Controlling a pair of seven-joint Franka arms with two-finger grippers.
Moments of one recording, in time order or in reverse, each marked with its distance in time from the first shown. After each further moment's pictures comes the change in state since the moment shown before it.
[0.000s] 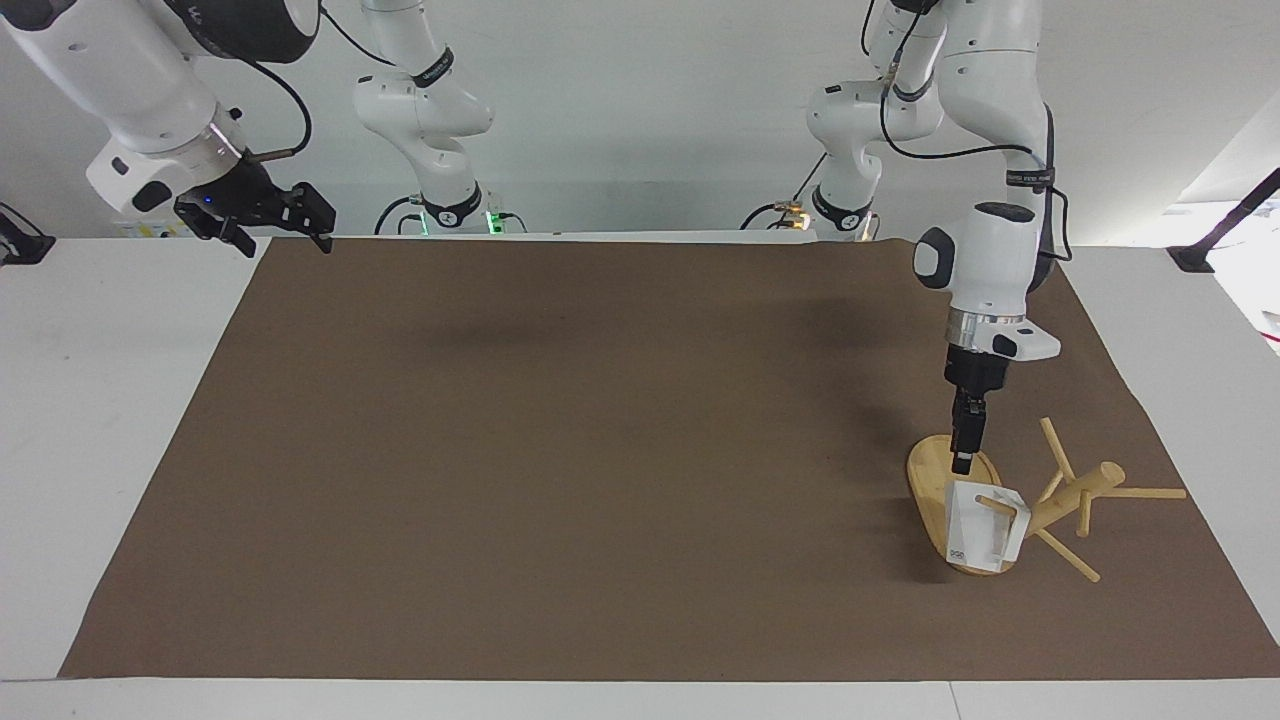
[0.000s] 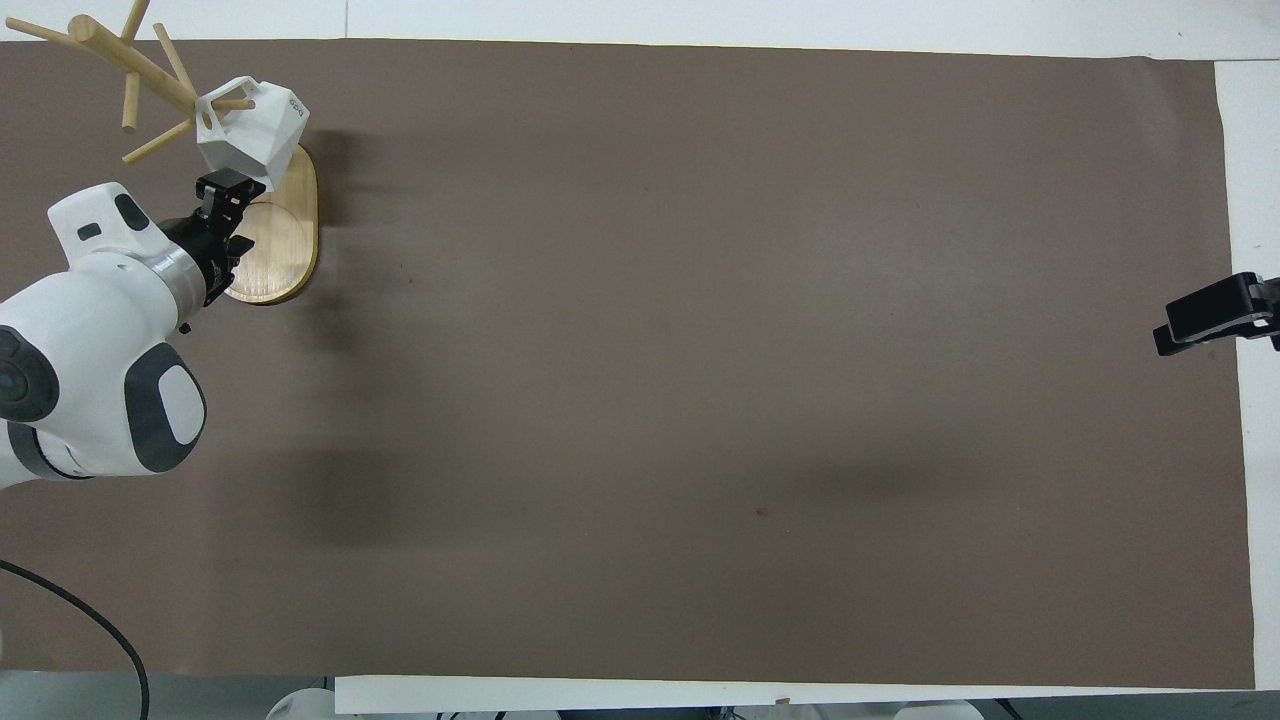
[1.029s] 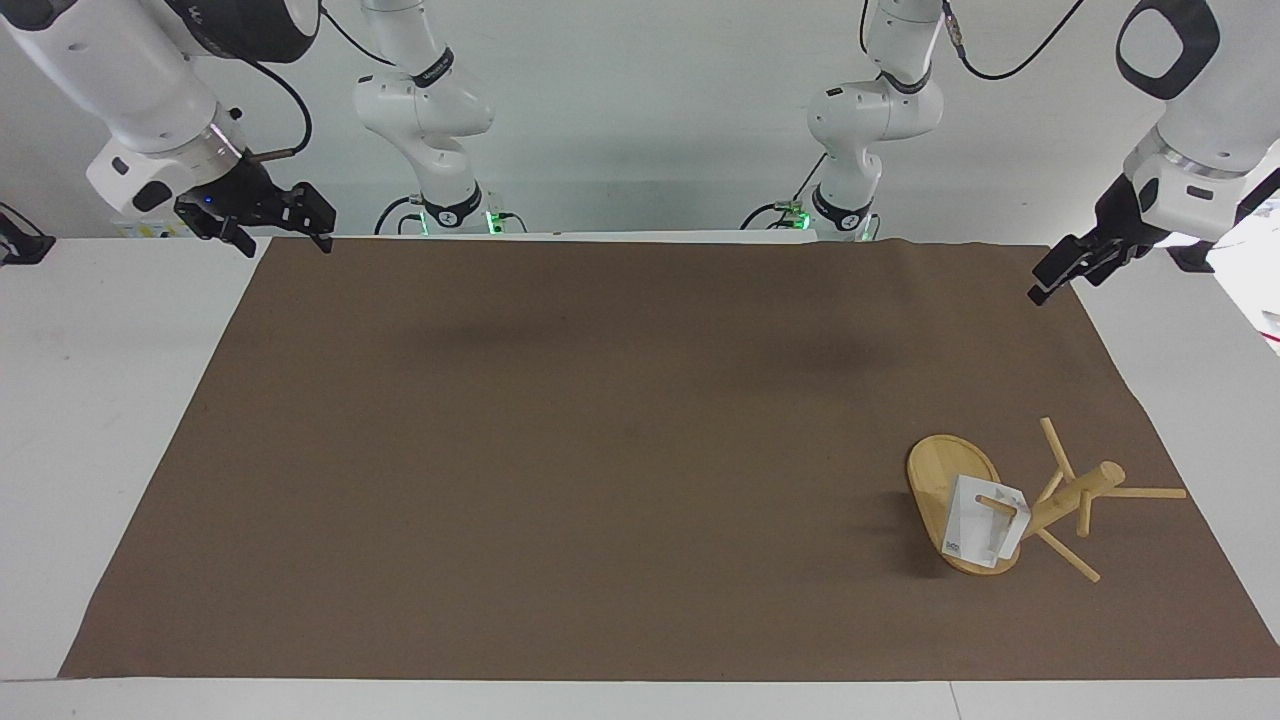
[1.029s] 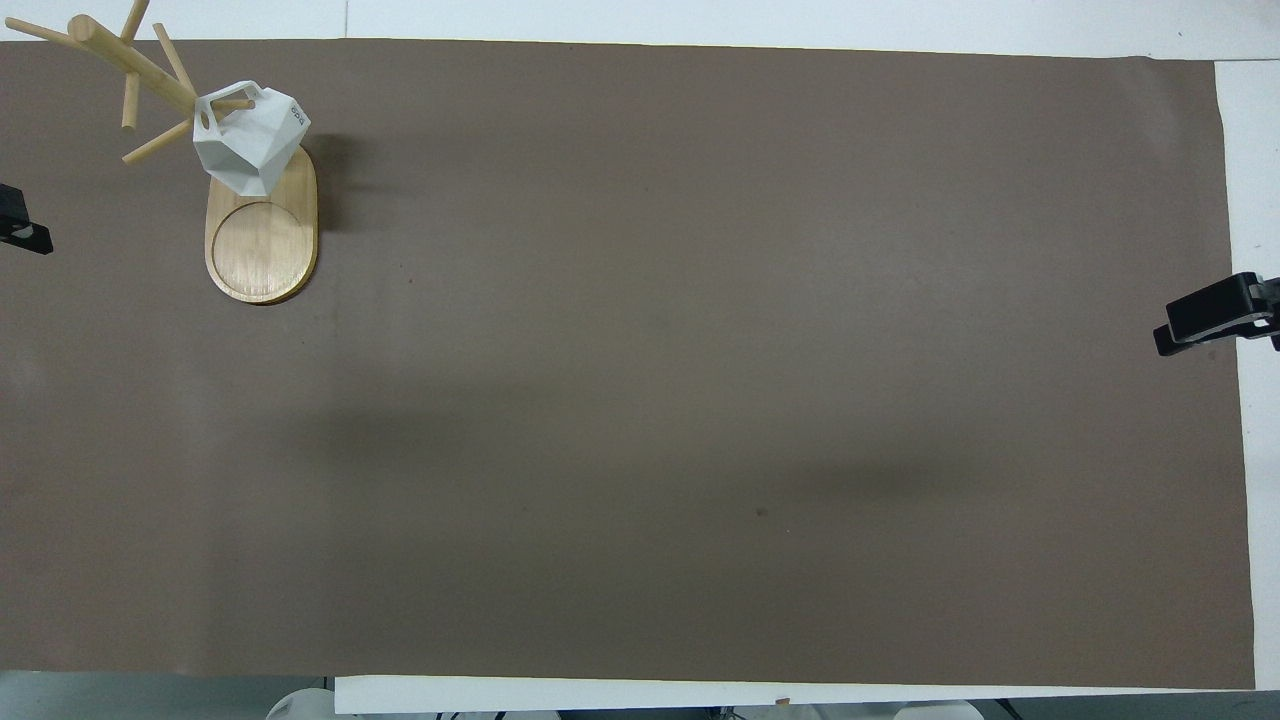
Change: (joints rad) left arm 0.085 -0.042 0.031 0.866 0.009 -1.538 0.908; right arm 0.000 0.000 0.000 0.000 0.000 0.000 0.000
